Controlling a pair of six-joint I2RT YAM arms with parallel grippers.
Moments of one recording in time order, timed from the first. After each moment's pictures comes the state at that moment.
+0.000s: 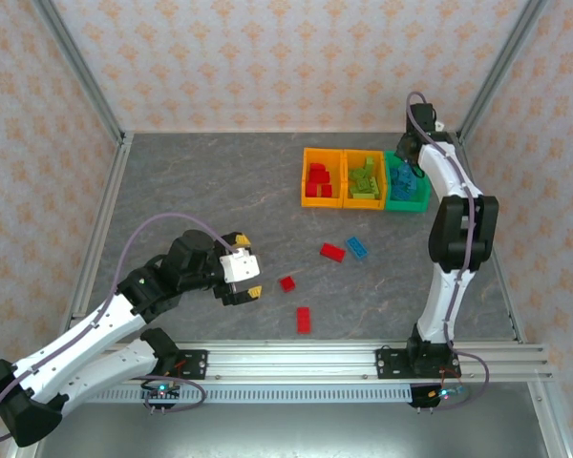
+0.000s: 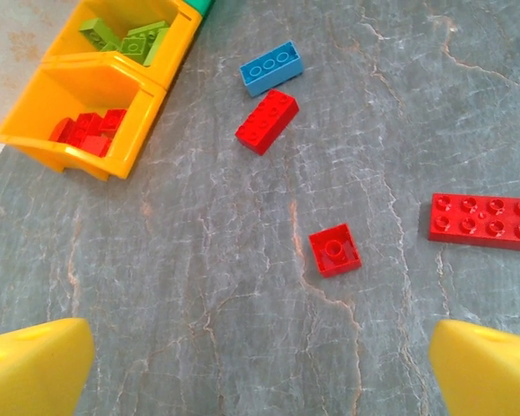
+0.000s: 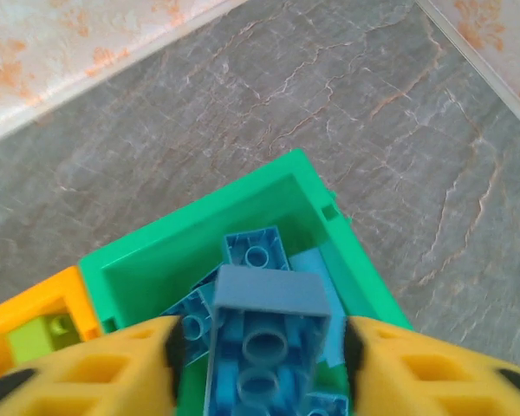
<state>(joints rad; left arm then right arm) -0.68 0.79 0.70 -0.54 0.19 0.60 0.00 2.05 1.81 -0.69 0.27 0.45</state>
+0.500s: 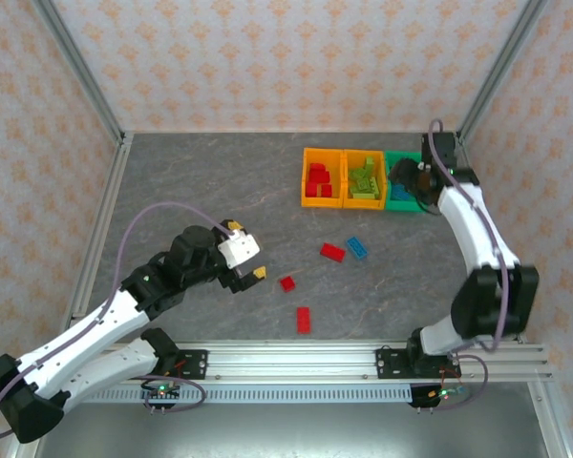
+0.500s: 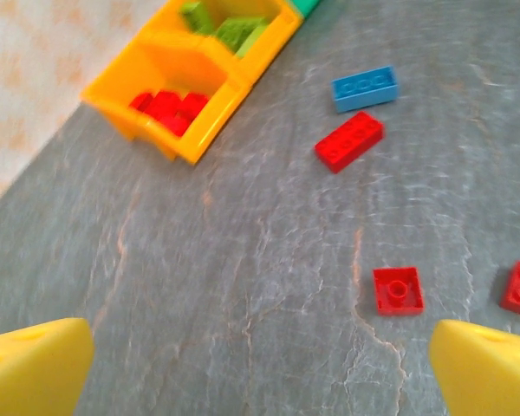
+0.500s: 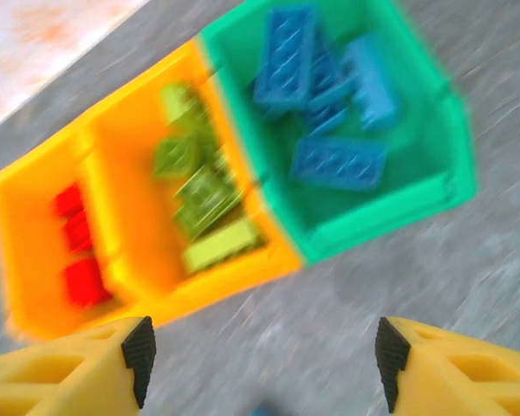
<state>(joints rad) -0.68 0.85 0.71 -0.43 0.02 0.35 0.05 1.41 1.25 -0.72 -0.08 0.58</state>
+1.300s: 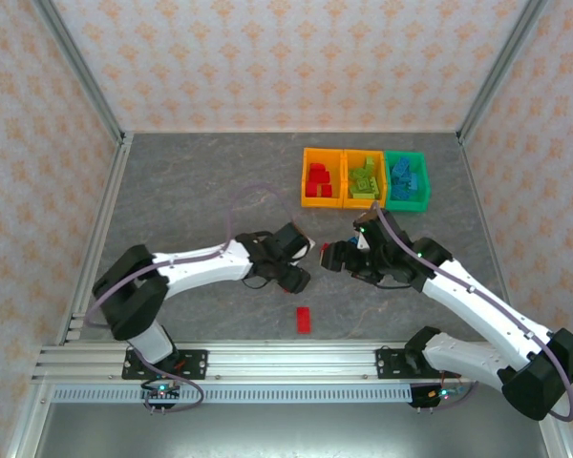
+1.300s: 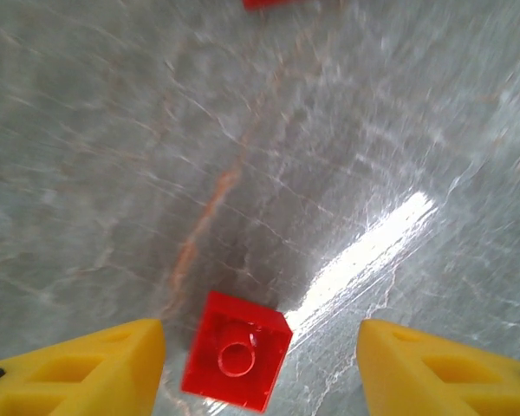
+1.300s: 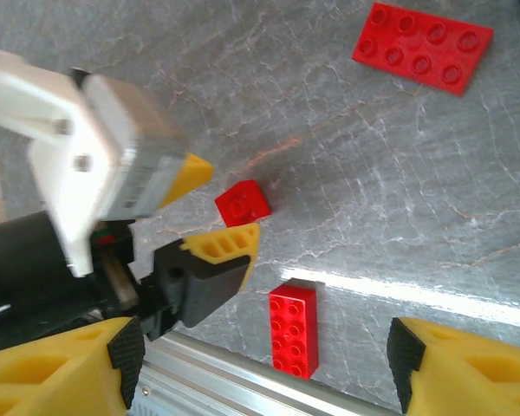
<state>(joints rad) -0.88 1.67 1.05 -0.55 0.02 -0.26 0.66 1.01 0.87 -0.82 -0.24 0.85</state>
